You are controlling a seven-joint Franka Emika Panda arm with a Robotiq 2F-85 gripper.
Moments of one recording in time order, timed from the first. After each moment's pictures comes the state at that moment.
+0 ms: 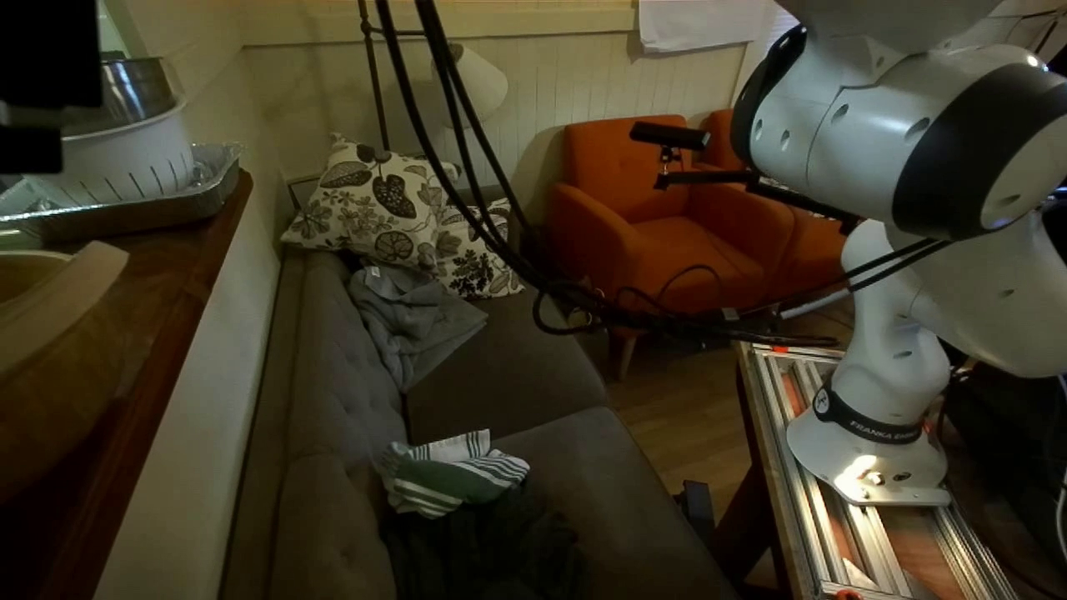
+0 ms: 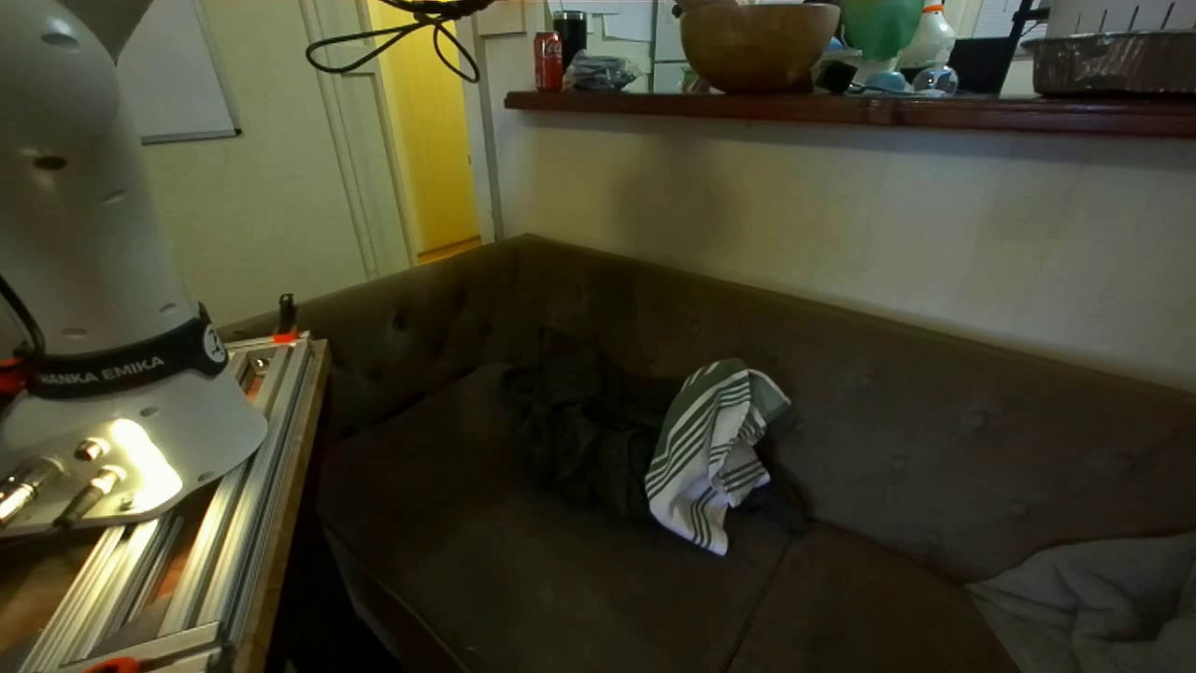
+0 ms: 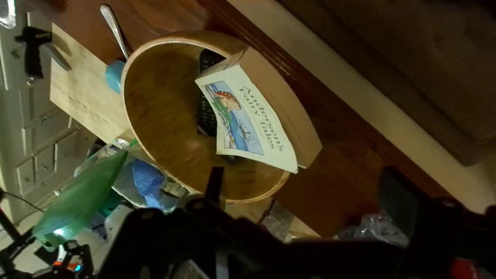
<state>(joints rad) 0.51 0.65 0.08 -0.46 -0.22 1.63 -0.64</state>
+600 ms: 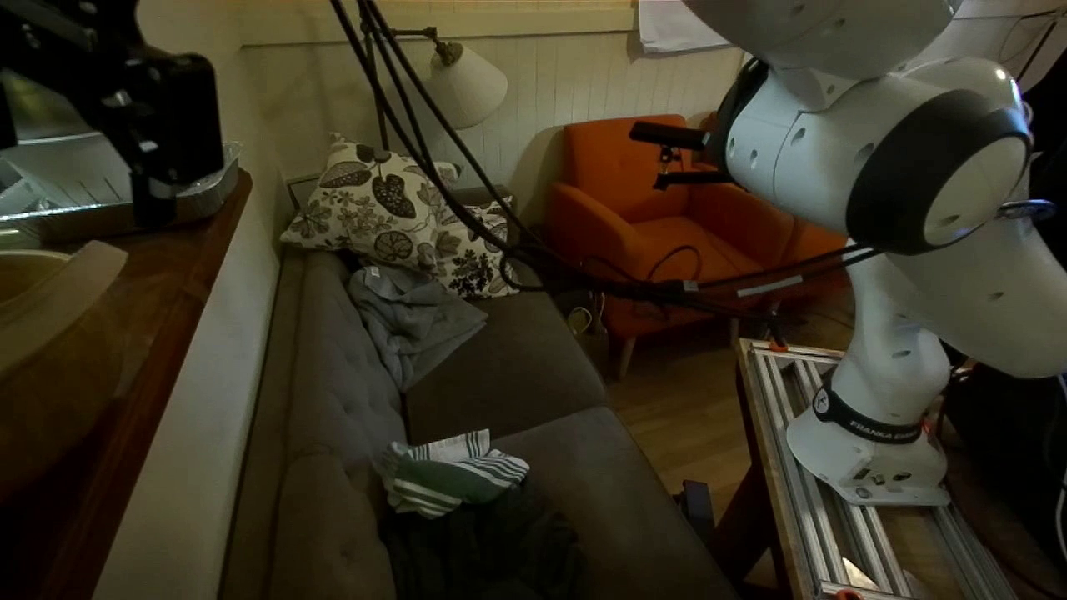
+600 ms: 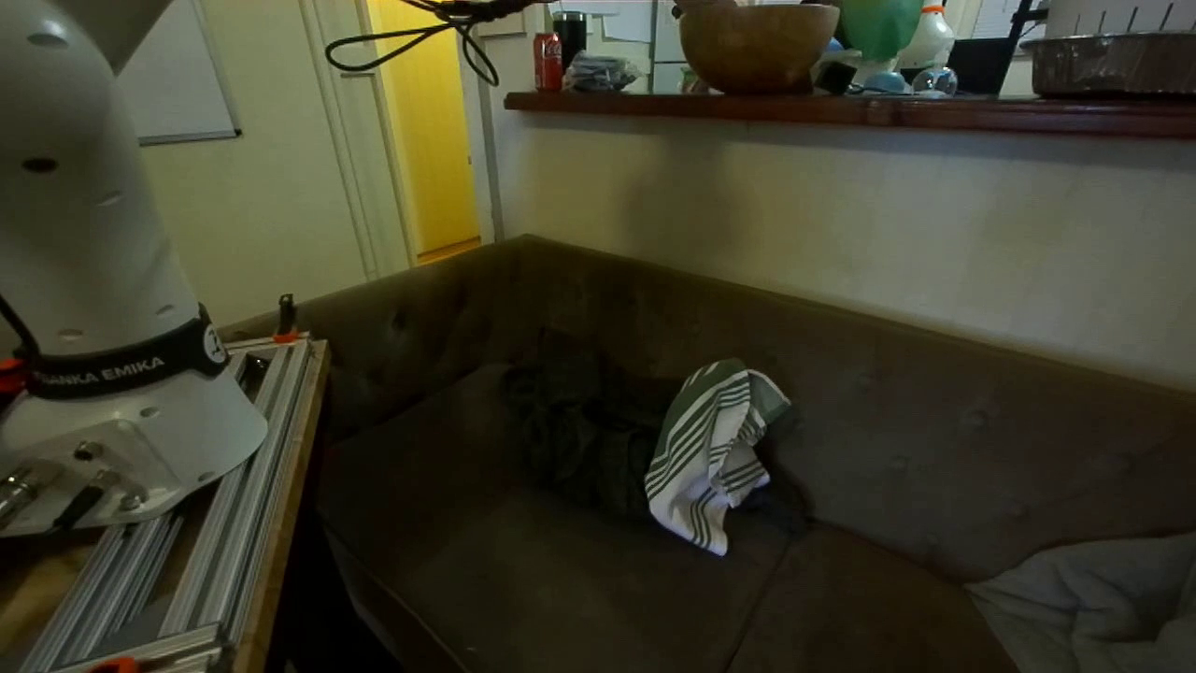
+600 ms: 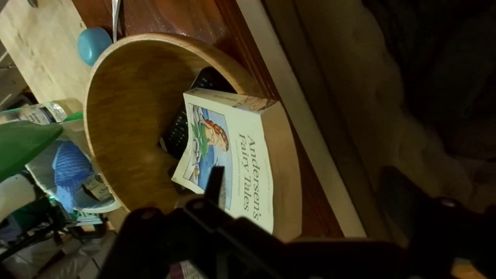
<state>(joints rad) 0.46 0.71 0.07 -0.46 -0.23 1.60 -1.13</state>
